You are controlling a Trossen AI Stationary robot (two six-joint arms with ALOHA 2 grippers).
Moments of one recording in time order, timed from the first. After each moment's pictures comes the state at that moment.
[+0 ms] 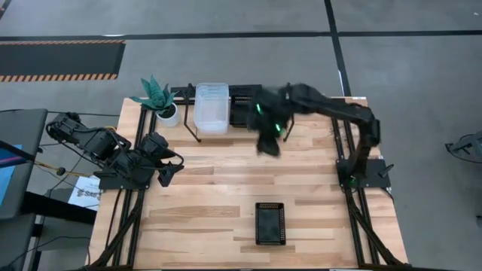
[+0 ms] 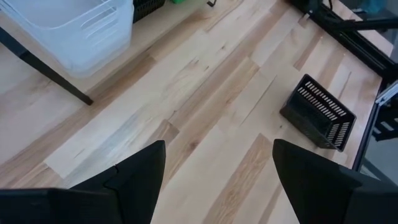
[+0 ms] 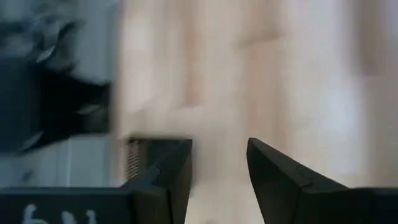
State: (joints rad) left arm -0.50 1.01 1.28 -1.25 -0.54 -1.12; right arm -0.20 1.83 2.06 -1.32 -0.44 0.01
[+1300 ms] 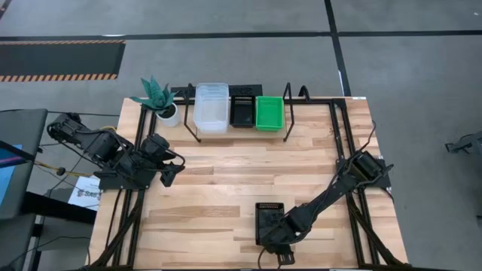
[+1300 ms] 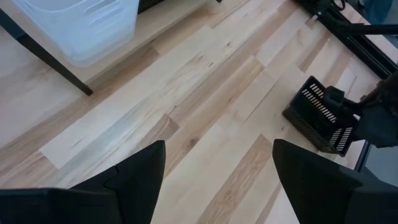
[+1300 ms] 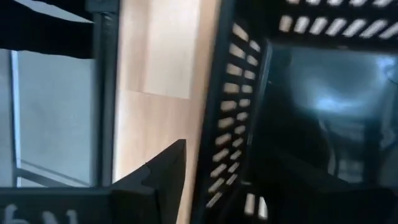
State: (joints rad) left arm -0.50 1.02 1.25 -1.24 -0.54 -1.19; right arm 0.62 2.00 1.33 -0.49 -0.16 0.57
